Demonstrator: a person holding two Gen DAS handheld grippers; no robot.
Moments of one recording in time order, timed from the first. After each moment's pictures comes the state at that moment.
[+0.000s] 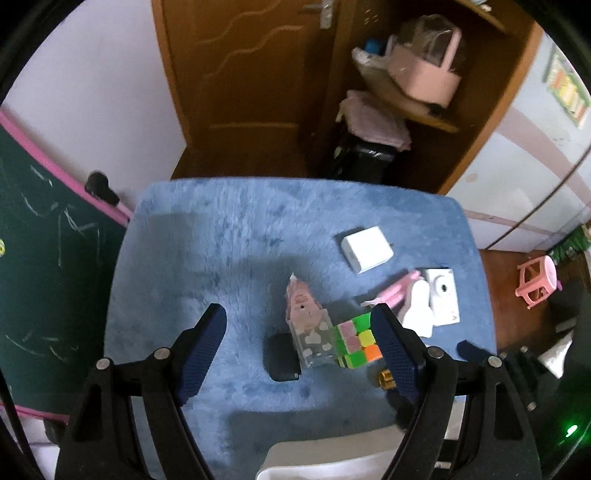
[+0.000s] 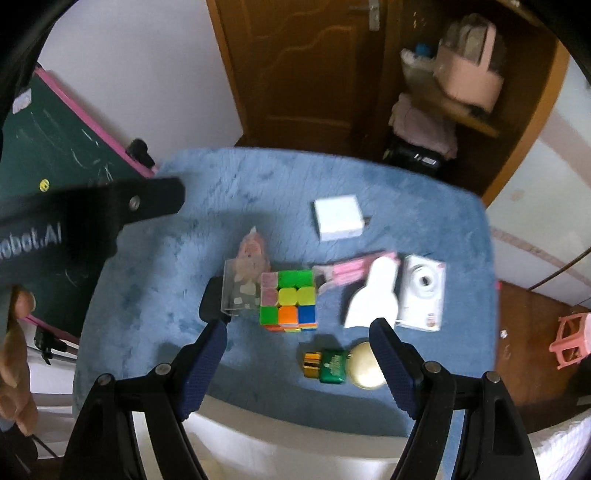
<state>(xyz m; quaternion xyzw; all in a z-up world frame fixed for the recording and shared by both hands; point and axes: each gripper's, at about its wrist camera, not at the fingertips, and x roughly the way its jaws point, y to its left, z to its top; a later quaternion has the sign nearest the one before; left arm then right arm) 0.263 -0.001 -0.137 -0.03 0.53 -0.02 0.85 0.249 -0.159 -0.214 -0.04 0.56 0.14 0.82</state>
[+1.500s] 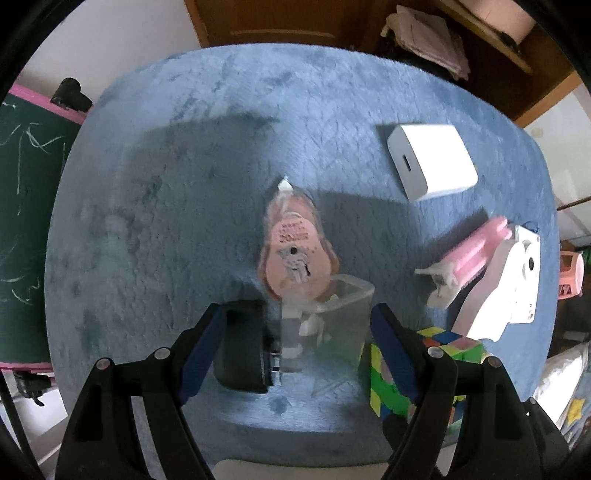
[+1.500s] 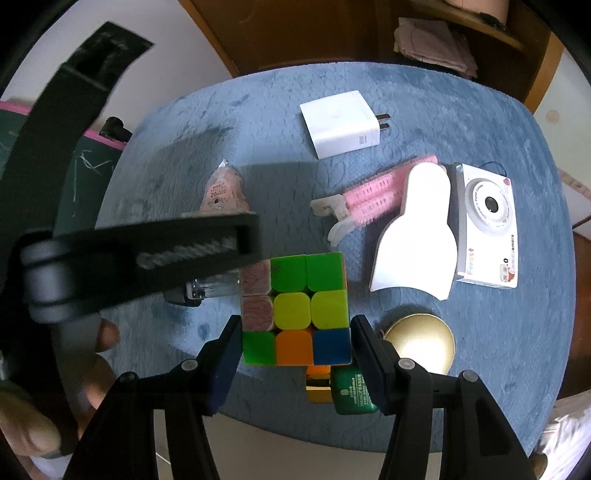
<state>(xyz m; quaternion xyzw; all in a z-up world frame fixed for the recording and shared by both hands) 0.304 -0.032 -0.277 -0.05 0.67 0.04 0.74 0.272 -0.184 -0.299 0.04 0.64 0.16 0.75</state>
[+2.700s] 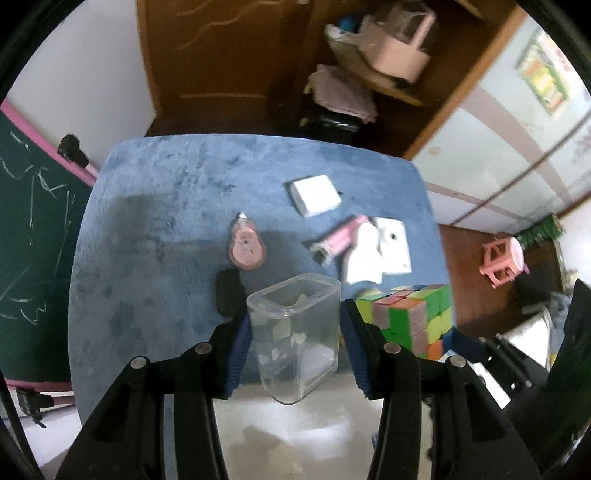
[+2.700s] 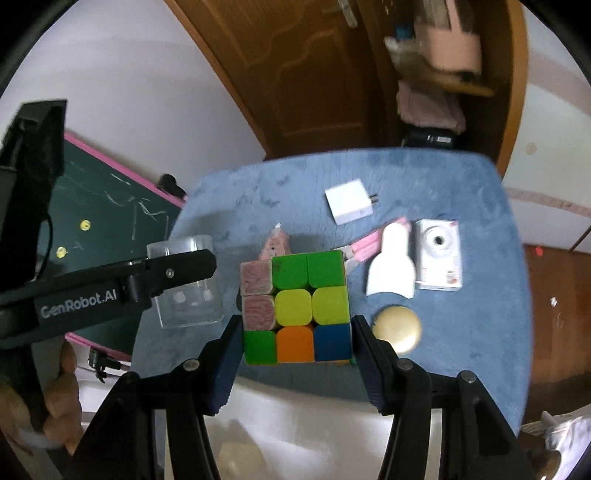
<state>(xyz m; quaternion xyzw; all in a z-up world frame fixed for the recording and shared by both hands) 0.207 -0.027 -0.123 -0.07 0.57 -0.10 0.81 0.182 -0.229 -0.172 0.08 0.52 0.18 0.83</state>
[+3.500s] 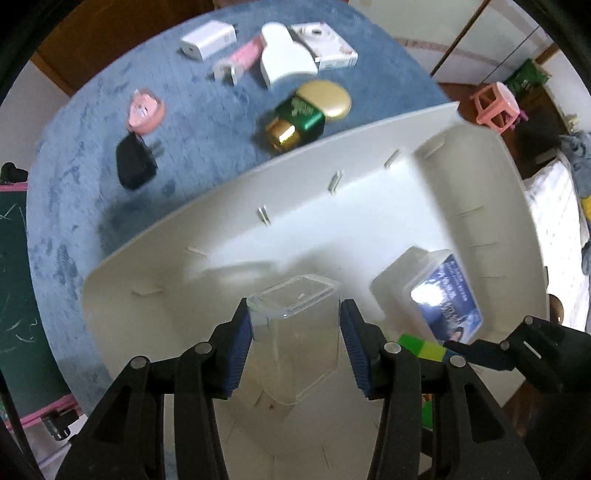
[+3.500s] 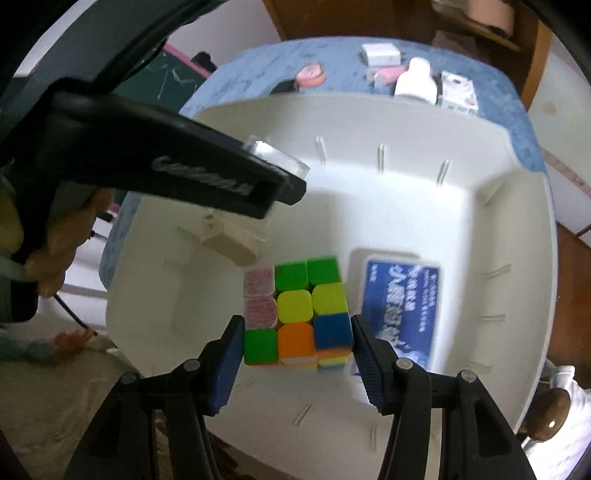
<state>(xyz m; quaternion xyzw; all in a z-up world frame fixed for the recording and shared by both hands) 0.106 -0.101 -0.245 0.13 0.67 -0.19 0.71 0.021 -0.212 -0.272 -0.01 0.62 0.24 0.75</state>
